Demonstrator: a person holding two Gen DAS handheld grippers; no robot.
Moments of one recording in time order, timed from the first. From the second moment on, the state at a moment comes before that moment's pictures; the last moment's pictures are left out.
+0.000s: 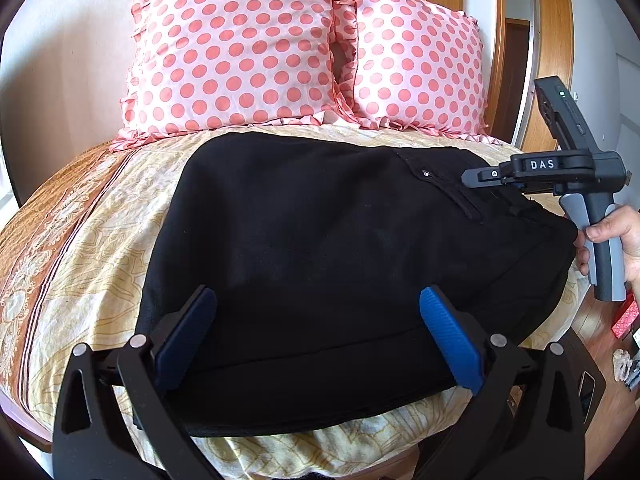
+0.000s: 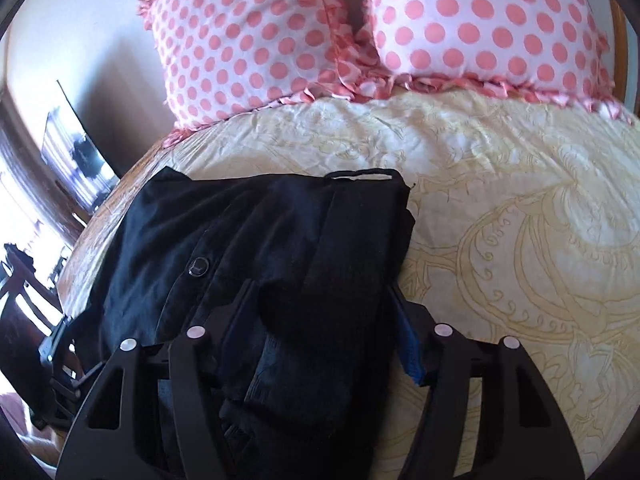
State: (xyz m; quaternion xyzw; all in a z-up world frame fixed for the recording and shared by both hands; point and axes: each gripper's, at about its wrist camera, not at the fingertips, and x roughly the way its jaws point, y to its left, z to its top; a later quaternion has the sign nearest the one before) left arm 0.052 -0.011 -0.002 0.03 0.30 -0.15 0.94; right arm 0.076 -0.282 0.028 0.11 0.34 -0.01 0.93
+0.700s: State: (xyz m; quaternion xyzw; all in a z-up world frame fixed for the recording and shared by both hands) left arm 0.053 -0.010 0.000 0.02 0.30 -0.16 0.94; right arm 0.064 -0.241 0.043 0.00 0.29 0.00 0.96
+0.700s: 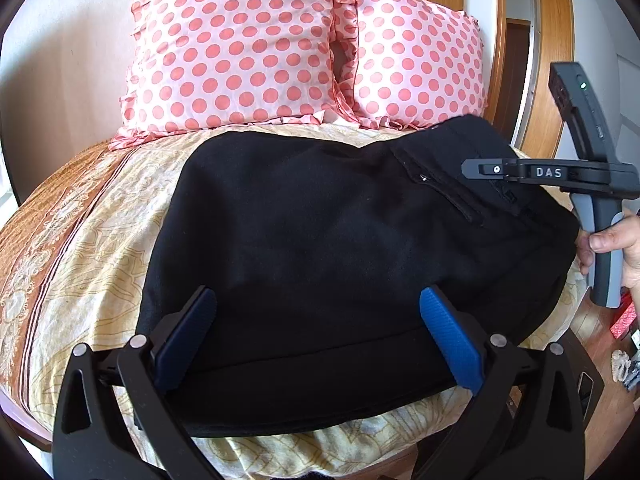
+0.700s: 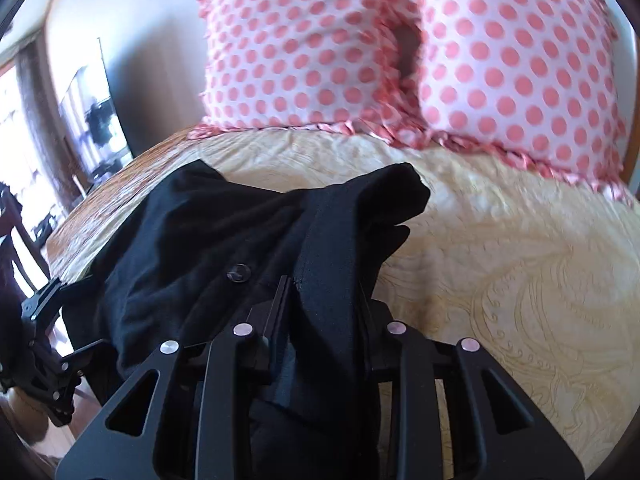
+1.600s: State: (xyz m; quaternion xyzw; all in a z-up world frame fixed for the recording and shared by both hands) left arm 0.205 0.089 0.013 -0.21 0.48 -0.20 0.83; right arm 0.072 -0.284 0.029 0.15 0.31 0.04 0.94
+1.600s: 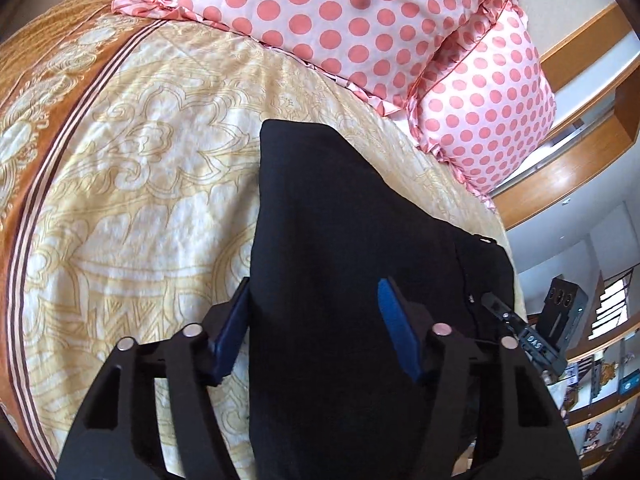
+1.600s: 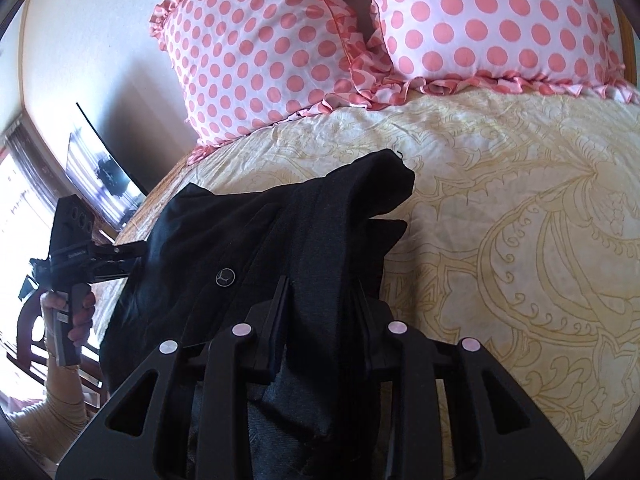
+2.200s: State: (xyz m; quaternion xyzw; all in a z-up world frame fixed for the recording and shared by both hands) left arm 0.208 0.068 0.061 -0.15 0.39 -0.20 0.89; right arm 0.085 -0.301 0.059 0.20 0.25 0.08 0.94
